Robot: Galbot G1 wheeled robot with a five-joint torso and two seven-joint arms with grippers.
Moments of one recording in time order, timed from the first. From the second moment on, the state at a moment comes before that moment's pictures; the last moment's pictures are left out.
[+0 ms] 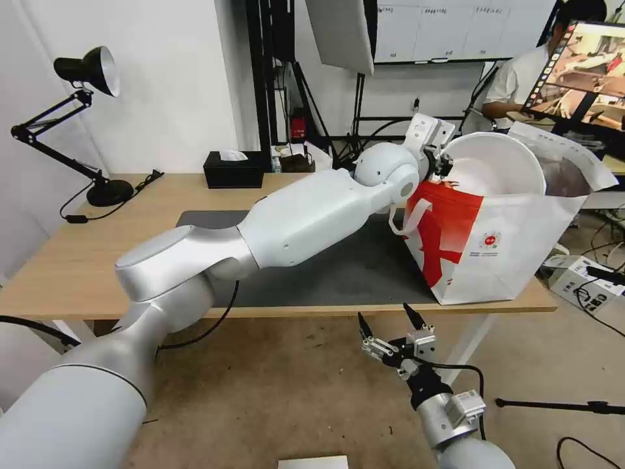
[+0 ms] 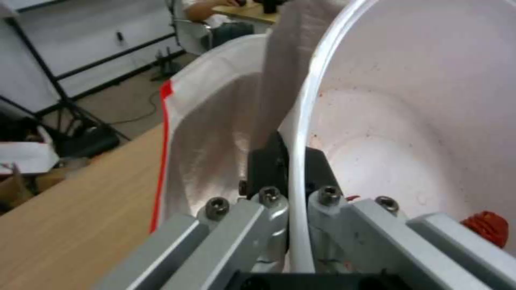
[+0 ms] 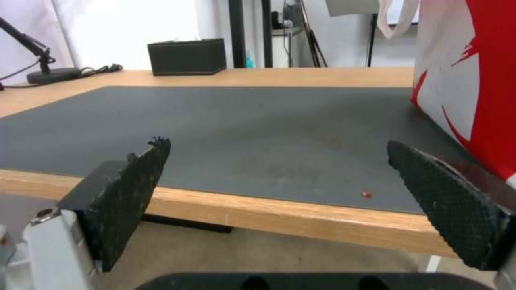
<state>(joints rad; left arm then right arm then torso) -0.24 -1.57 0.70 -1.17 -1.16 0.48 -0.25 -1.57 1.01 0.18 2.18 0.34 0.09 0.29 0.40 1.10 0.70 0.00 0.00</state>
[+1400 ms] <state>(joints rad) -0.12 -1.20 0.63 -1.53 -0.99 0.03 -0.36 -1.57 1.01 0.18 2.18 0.34 0.09 0.29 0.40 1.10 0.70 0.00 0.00</state>
